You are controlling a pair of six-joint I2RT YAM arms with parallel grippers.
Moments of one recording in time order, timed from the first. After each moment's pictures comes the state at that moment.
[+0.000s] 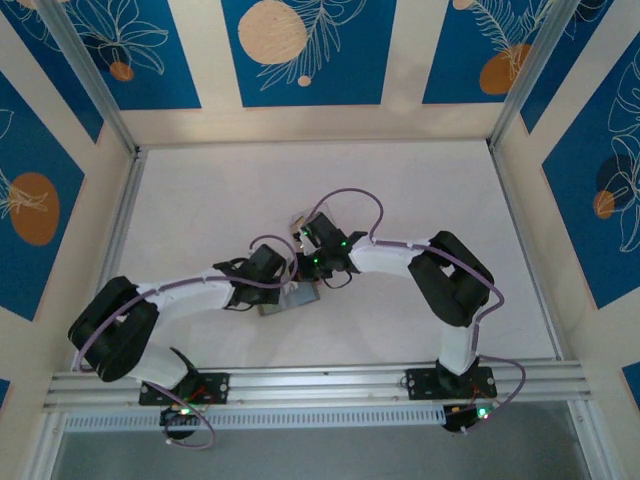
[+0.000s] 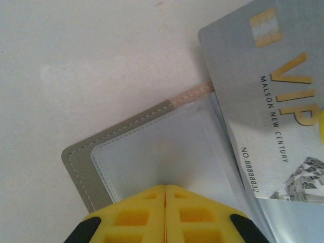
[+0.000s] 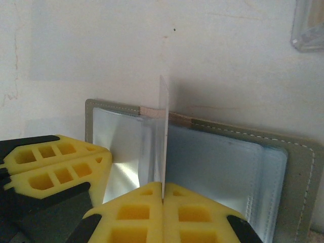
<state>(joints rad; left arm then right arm) -0.73 1.45 0.69 -0.42 -0.16 -0.59 0.80 1.87 1.11 -0.23 -0.38 0.64</state>
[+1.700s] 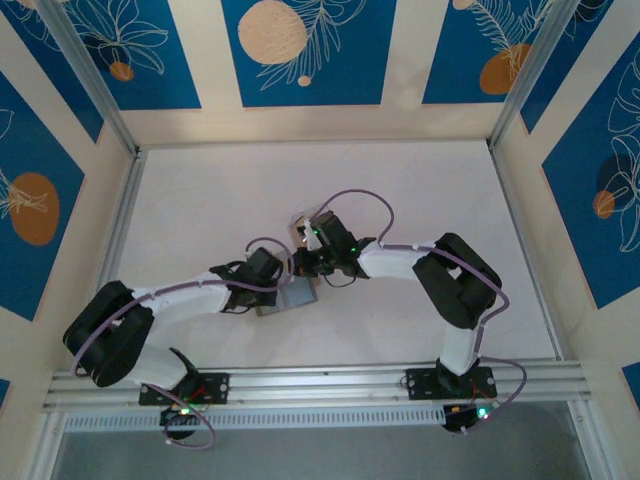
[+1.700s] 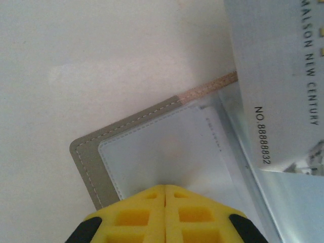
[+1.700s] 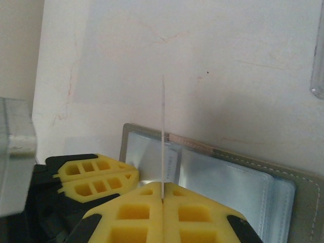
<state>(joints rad) -0.73 1.41 0.65 -0.41 -0.19 -0.61 0.77 1.83 1.00 0.05 -0.45 0.71</state>
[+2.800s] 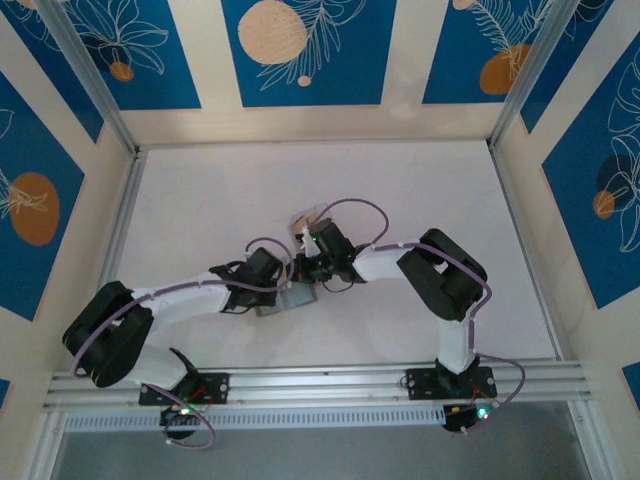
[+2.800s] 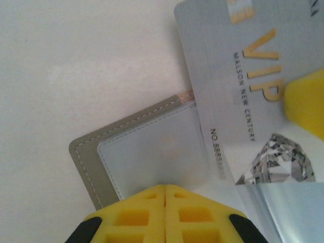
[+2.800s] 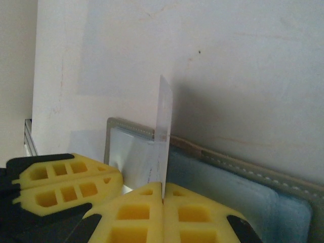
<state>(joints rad) -0.73 1.41 0.65 -0.42 -0.19 -0.60 0.78 1.92 0.96 0.18 -0.51 0.74</state>
